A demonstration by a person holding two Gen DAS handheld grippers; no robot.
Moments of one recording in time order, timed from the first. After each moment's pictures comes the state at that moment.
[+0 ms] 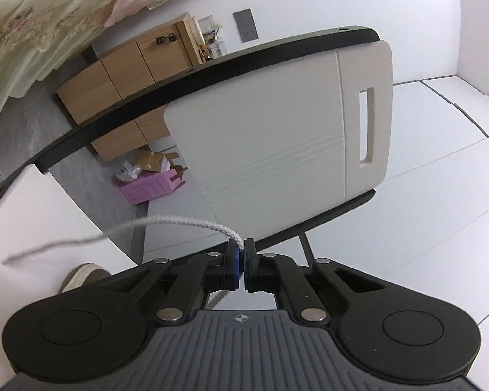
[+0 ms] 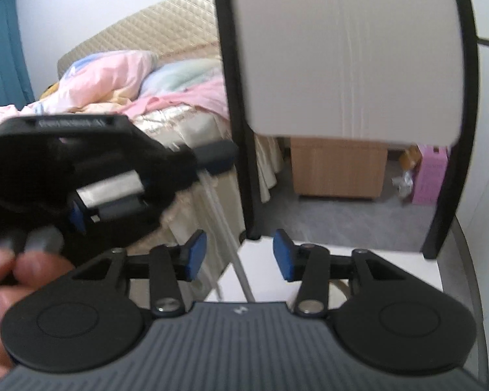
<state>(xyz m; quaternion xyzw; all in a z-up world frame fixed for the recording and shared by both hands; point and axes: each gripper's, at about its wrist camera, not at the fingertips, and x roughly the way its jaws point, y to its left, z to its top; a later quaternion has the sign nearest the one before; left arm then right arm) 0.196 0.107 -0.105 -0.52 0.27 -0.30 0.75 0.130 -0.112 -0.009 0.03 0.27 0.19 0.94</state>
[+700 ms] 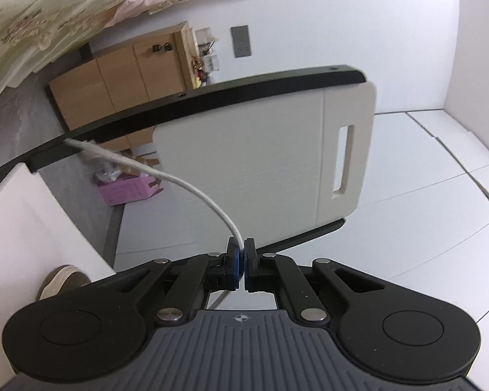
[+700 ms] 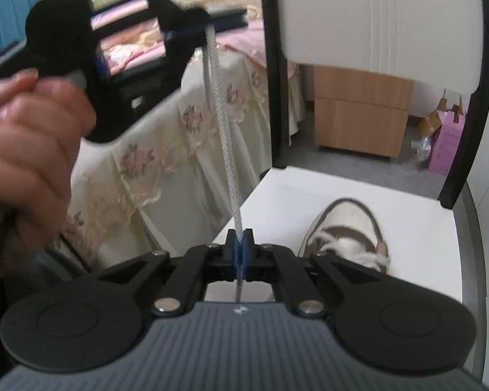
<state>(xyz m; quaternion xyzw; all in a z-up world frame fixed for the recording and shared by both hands) 0.196 0.140 -0.105 -0.58 0.23 -0.31 0.72 0.093 -0.104 -0.041 0.00 0.36 0.23 0.90</state>
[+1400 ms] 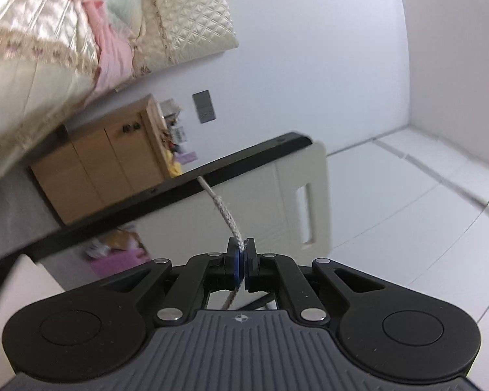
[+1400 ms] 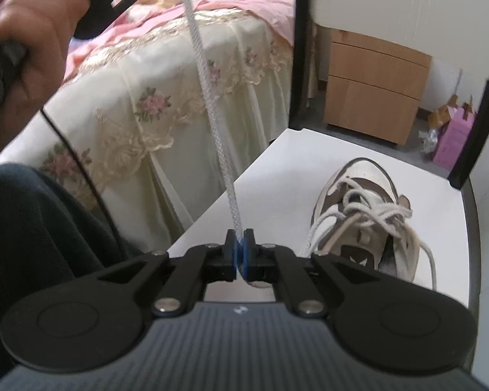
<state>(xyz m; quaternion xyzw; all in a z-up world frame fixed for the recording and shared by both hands) 0.164 0.180 -0.067 -0.53 0.12 -0.27 0.79 0.056 -0.094 -0.073 -0.03 0.38 0.23 0.89</state>
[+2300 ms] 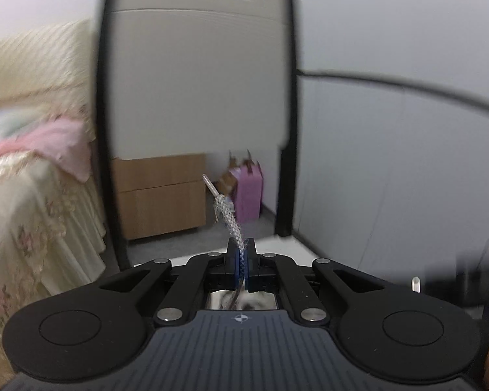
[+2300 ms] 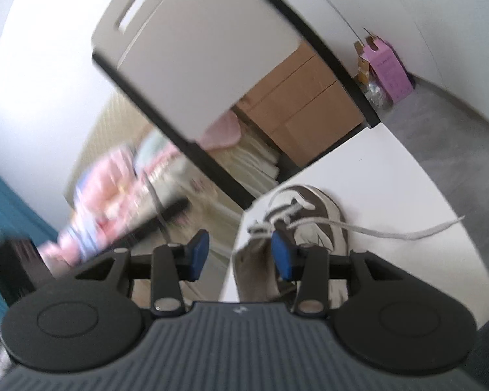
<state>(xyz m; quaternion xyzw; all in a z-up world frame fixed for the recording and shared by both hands) 0.073 -0.023 -0.088 0.08 0.20 -0.25 0.94 0.000 -0.263 -0.089 0.39 0.25 0.16 0.87</state>
